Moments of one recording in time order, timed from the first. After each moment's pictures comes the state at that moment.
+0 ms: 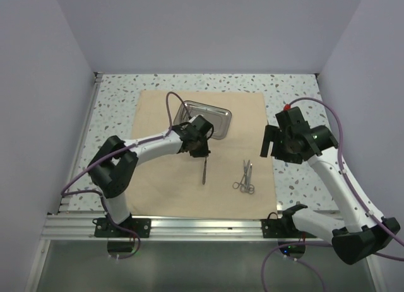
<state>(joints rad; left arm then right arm) -0.77 1.79 1.19 -0.44 -0.08 -0.84 0.38 1.09 1.22 -1.23 0.18 0.56</state>
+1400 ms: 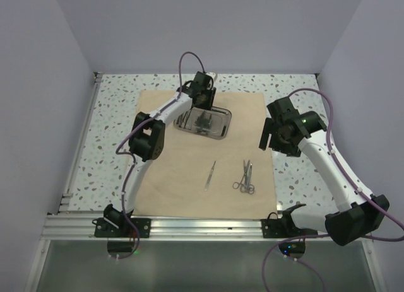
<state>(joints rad) -0.51 2.49 2.19 -0.51 0.00 -0.22 0.38 1.25 1.31 -1.28 0.30 0.63</state>
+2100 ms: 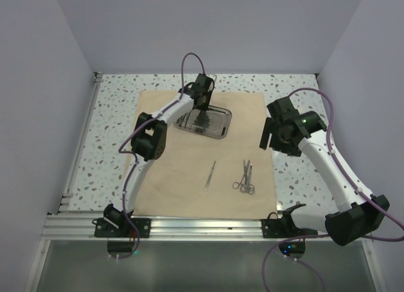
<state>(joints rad) -0.51 2.54 2.22 -0.54 -0.11 -0.16 0.38 1.25 1.31 -1.28 0.32 0.64</state>
